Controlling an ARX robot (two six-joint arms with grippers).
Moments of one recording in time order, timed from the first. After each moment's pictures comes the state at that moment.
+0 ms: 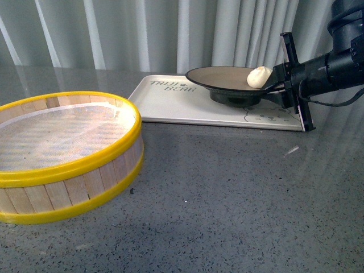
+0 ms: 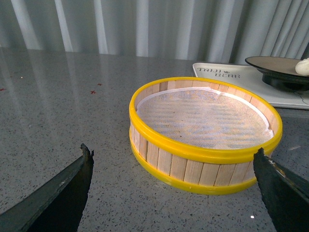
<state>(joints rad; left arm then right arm) 0.00 0.00 0.03 0.00 0.00 0.00 0.06 2.21 1.62 0.06 -0.41 1.31</state>
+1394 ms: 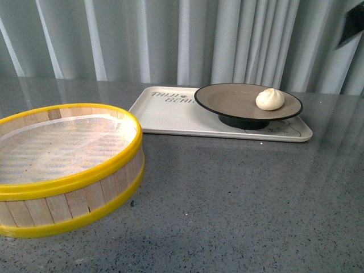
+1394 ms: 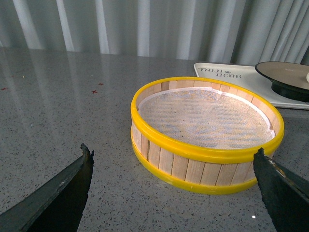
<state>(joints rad) 0.00 0.00 0.03 0.00 0.00 0.00 -0.07 1.52 0.99 0.25 0.19 0.78</state>
